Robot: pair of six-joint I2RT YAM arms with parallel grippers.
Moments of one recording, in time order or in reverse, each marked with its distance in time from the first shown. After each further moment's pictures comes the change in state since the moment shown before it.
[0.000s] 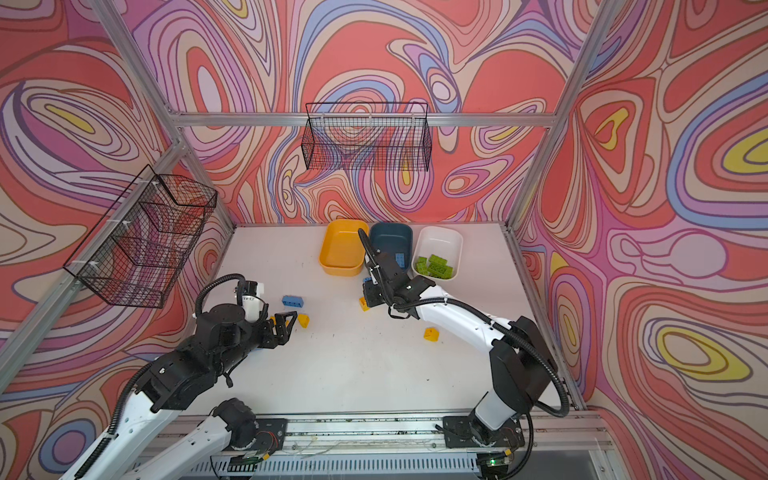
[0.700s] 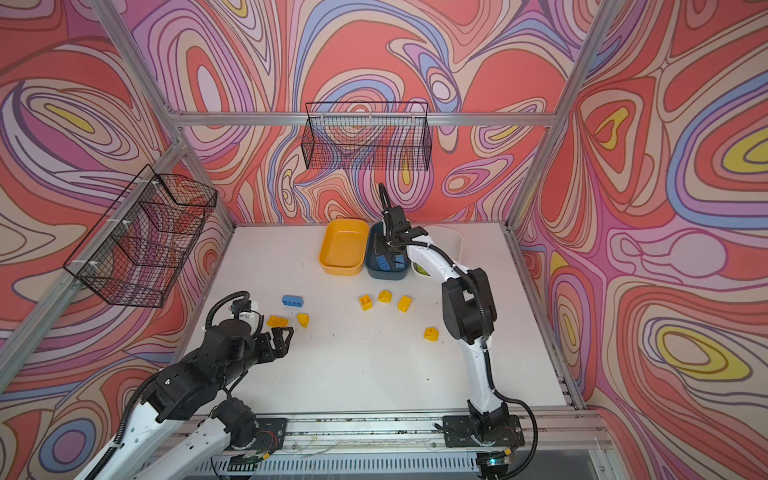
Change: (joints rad) left arm 0.000 -0.094 -0.129 -0.088 -0.033 -0.225; right arm -0.291 0.595 0.652 -0.105 -0.140 0.025
